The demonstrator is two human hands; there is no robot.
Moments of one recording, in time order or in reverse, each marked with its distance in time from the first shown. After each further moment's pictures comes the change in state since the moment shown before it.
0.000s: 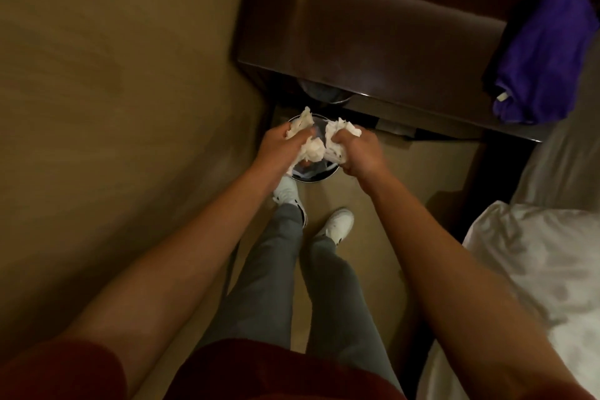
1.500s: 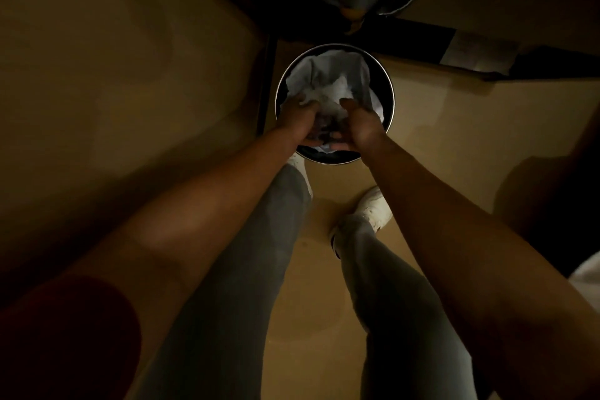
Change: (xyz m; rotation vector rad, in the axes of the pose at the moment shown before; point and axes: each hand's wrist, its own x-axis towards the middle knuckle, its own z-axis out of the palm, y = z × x) left_hand 0.241 -0.200 0.006 0.258 0.020 -0.330; right_hand 0.264 0.187 0.090 0.164 -0.108 0.369
